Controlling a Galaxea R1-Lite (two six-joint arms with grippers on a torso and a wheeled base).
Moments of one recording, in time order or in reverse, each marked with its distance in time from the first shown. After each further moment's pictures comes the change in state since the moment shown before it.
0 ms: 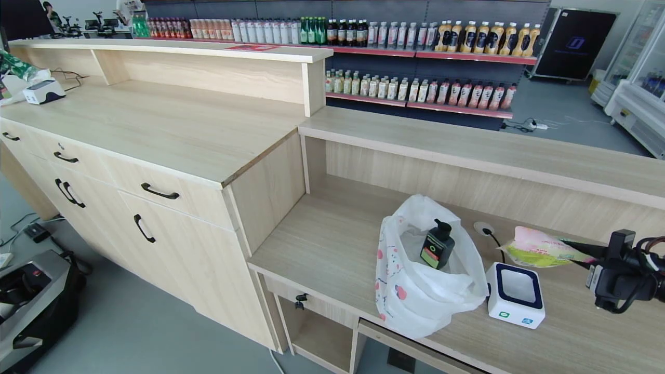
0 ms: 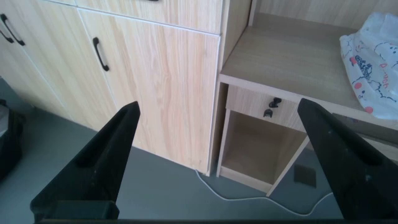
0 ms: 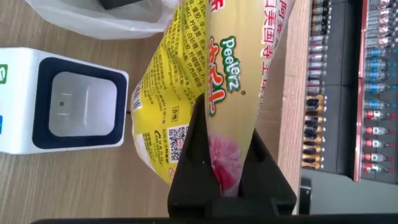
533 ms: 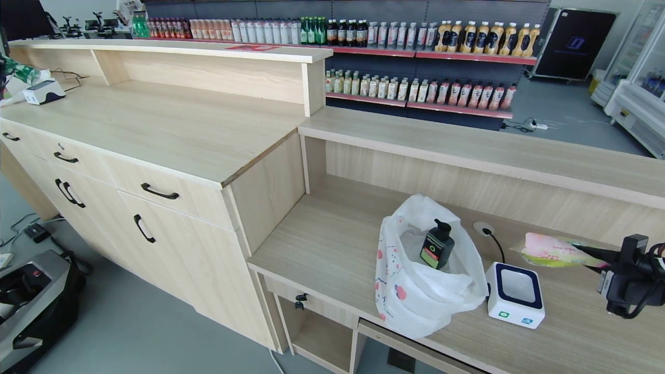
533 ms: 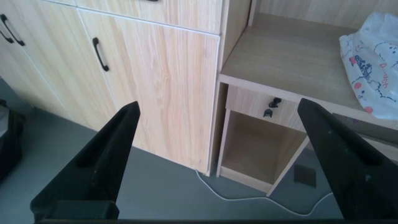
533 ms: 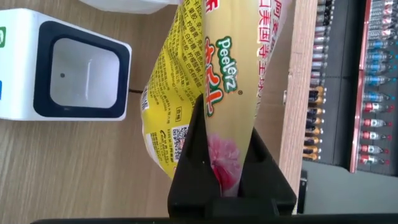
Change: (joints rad) left arm 0.000 0.000 0.000 0.000 0.000 0.000; right arm -0.067 0.016 -0.009 0.035 0.027 -0.062
